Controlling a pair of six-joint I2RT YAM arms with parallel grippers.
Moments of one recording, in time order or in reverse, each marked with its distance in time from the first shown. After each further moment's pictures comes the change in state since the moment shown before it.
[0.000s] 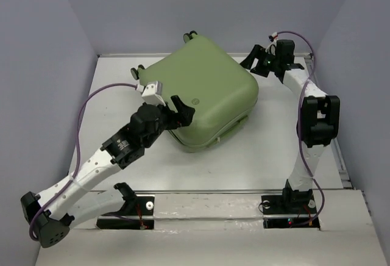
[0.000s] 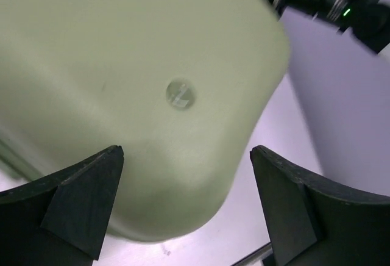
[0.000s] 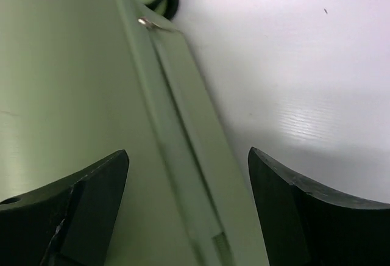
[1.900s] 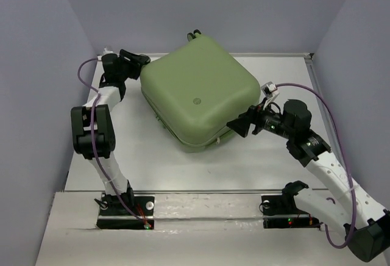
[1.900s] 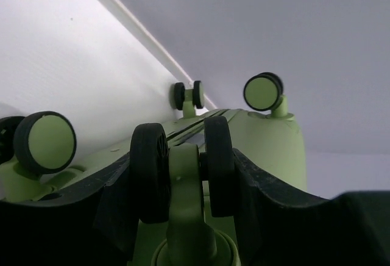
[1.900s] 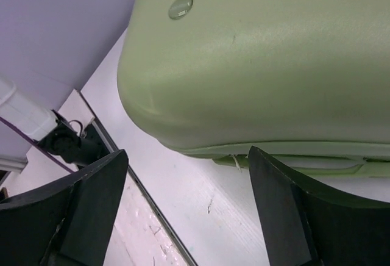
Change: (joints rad) left arm 0.886 0.982 0.434 0.597 0.668 -0.390; right arm 0.414 -1.193 -0.871 0.023 0.038 -0.041
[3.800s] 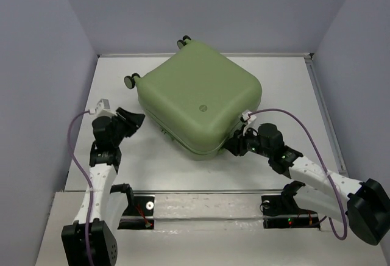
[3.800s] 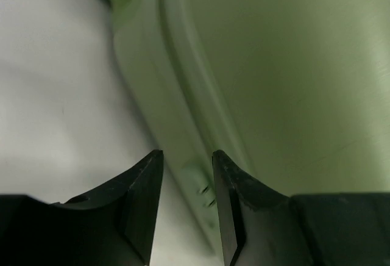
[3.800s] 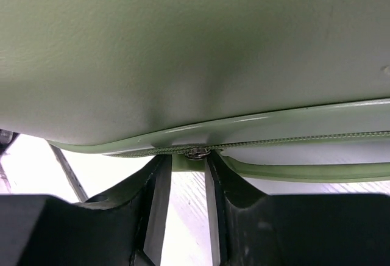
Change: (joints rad) left arm 0.052 -1.090 -0.831 -0.299 -0.034 0.325; right arm 0.191 0.127 -0.399 0.360 0.185 -0.151
